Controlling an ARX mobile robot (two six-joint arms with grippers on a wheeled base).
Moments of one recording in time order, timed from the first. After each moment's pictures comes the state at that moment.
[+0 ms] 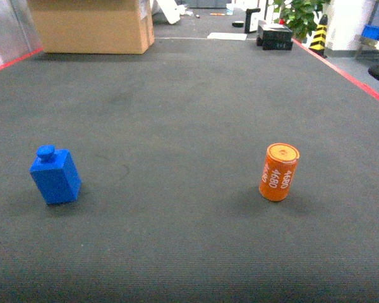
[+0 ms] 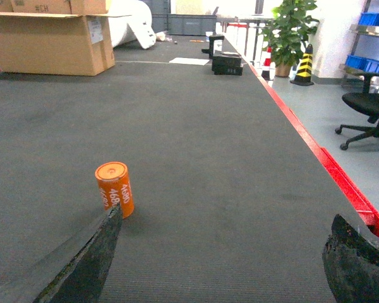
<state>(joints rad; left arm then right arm) 0.00 0.01 0.01 0.00 0.00 0.00 0.00 0.00 0.01 0.00 0.00 0.00</state>
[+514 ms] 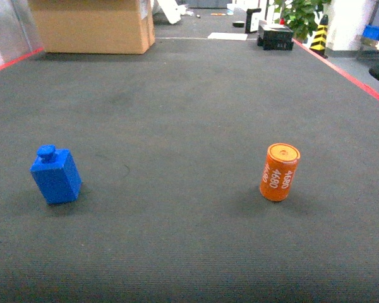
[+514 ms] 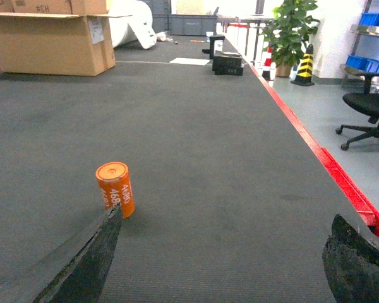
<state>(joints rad) 0.00 0.01 0.01 0.00 0.00 0.00 0.00 0.00 0.01 0.00 0.00 0.00</state>
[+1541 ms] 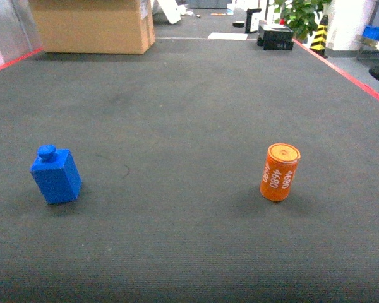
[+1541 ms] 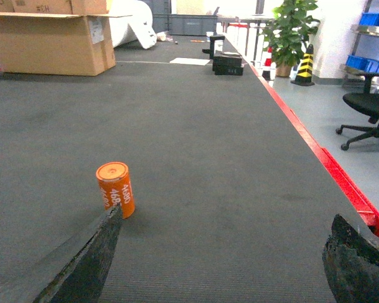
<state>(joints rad) 0.00 0.01 0.01 0.00 0.00 0.00 0.00 0.00 0.01 0.00 0.00 0.00</state>
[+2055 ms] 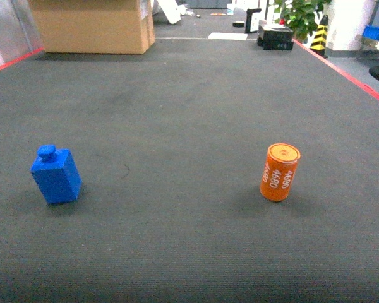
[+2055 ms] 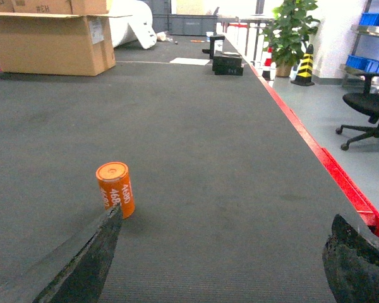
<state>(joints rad) 0.00 0.01 0.01 0.00 0.00 0.00 0.00 0.00 0.01 0.00 0.00 0.00</state>
